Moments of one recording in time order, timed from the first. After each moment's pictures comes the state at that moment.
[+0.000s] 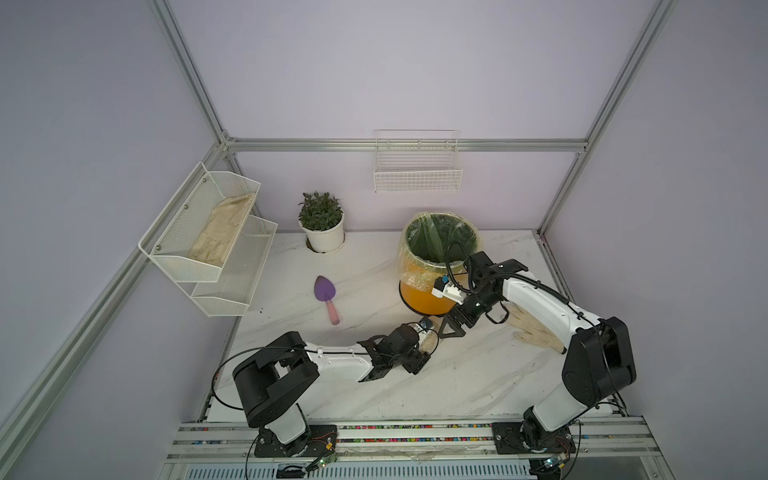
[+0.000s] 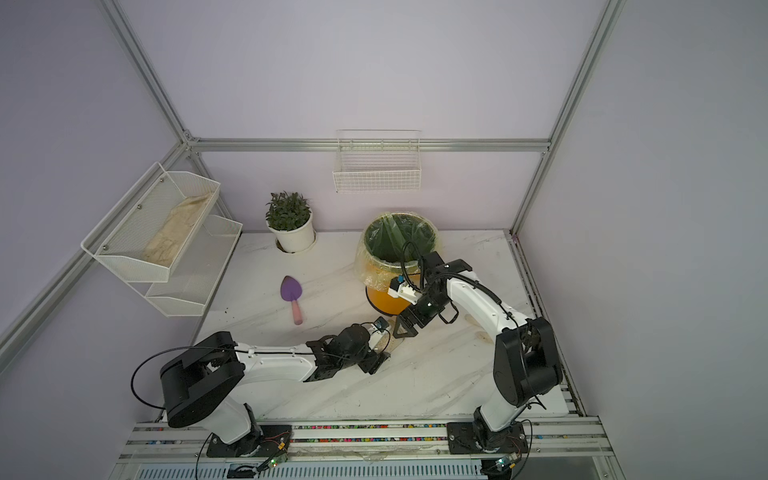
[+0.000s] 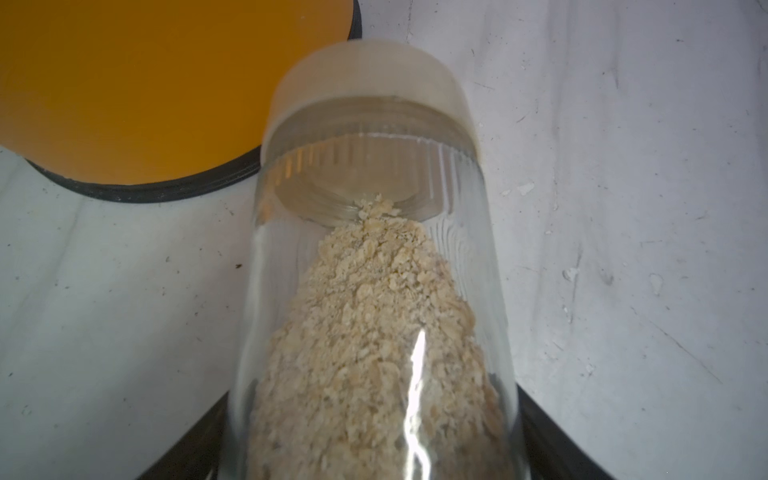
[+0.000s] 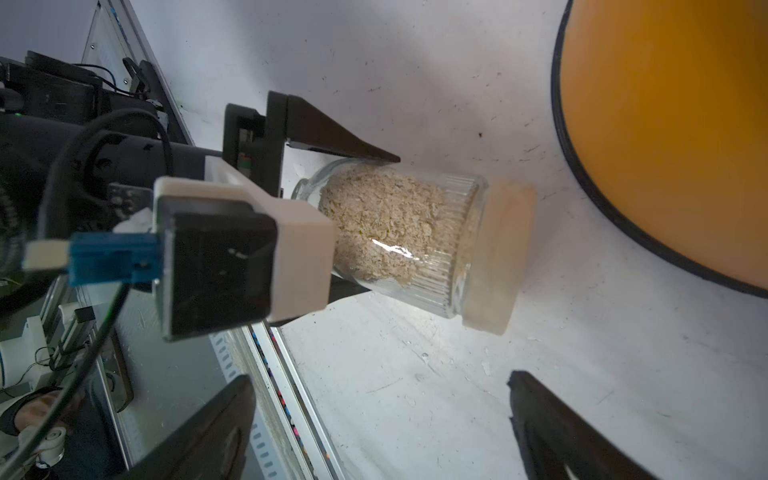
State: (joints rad) left arm -0.98 1.63 0.73 0.13 -0.13 -0.10; right arm 0.36 1.63 1.30 -1.12 -0.59 -0.43
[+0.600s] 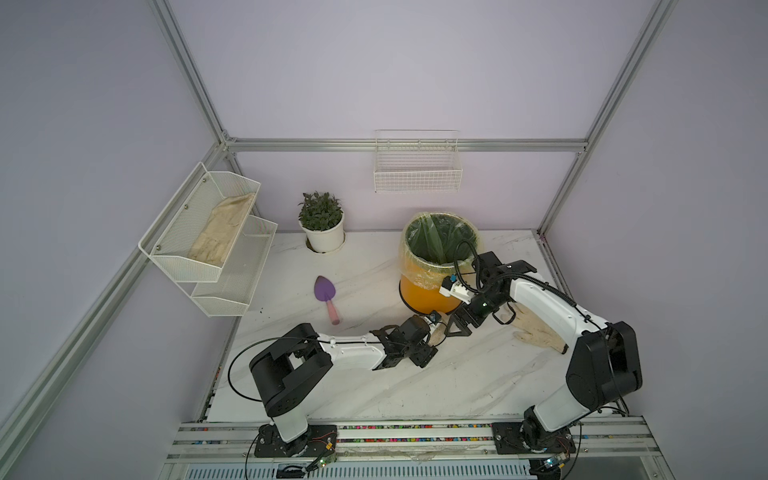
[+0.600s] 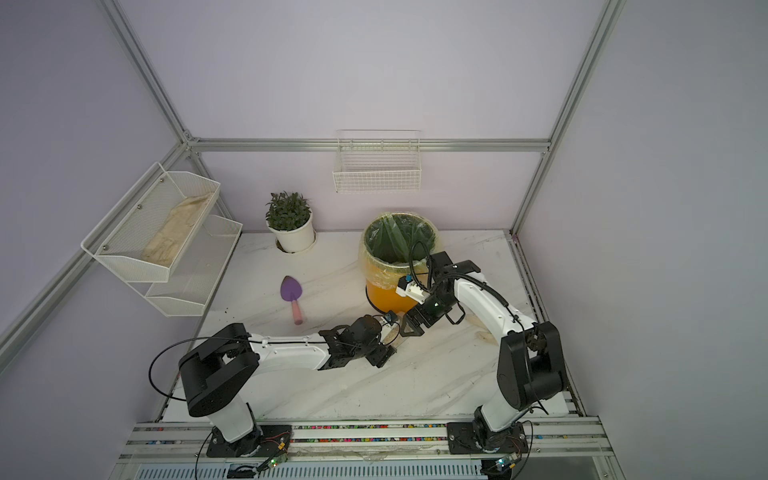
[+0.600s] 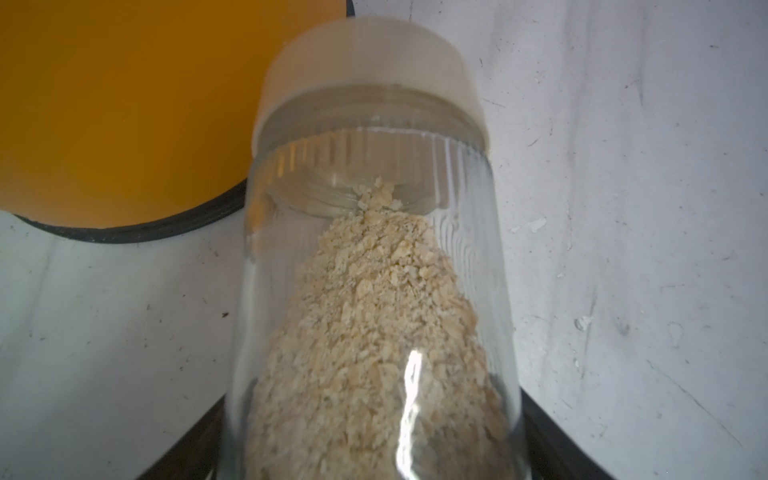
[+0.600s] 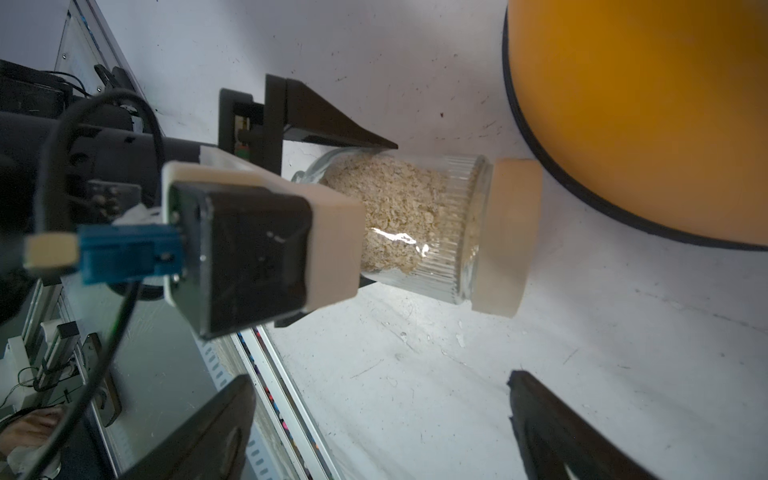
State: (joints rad) left arm -0.97 1.73 0.89 -0.01 -0.11 -0.09; right arm 0.30 1.59 1.27 -1.12 -0.57 -0.43
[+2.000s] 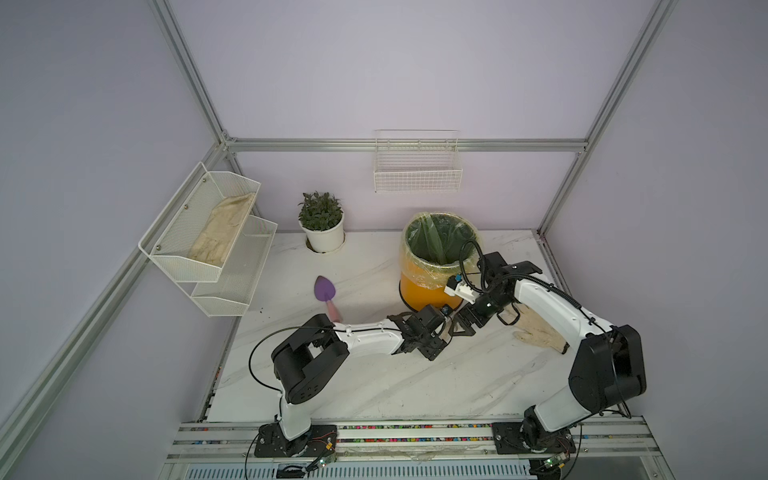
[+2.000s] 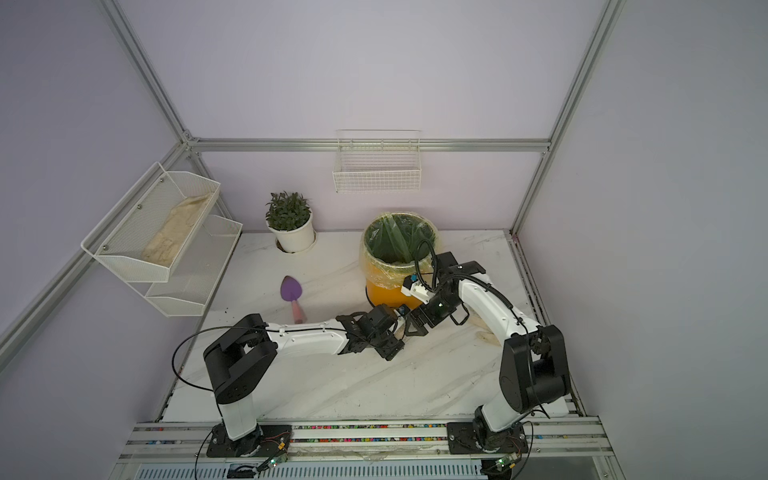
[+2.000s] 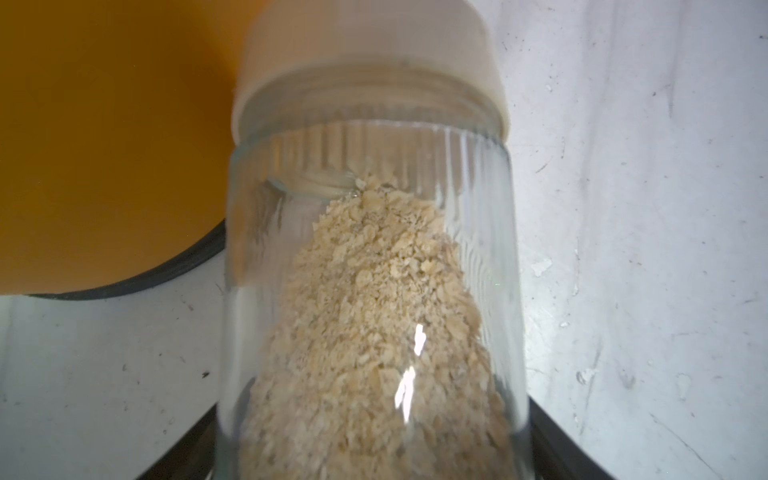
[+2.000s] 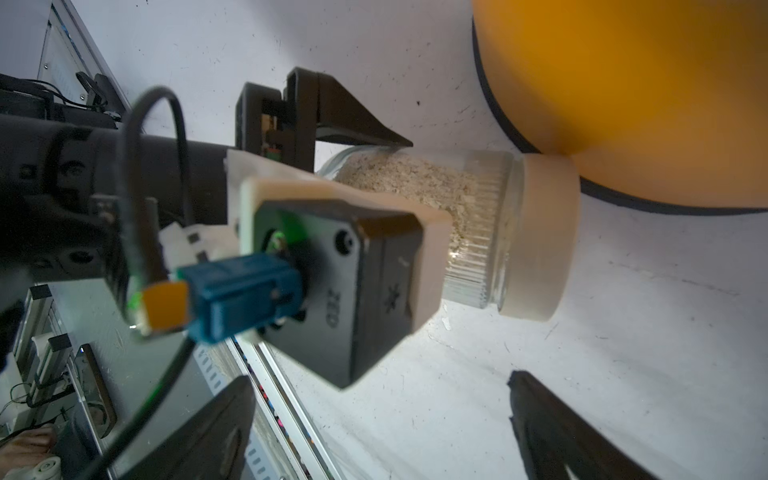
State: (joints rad) left arm -0.96 1.86 1.14 -0.26 -0.10 -0.08; right arm 0.27 1.57 1.25 -1.12 -0.55 -0.43
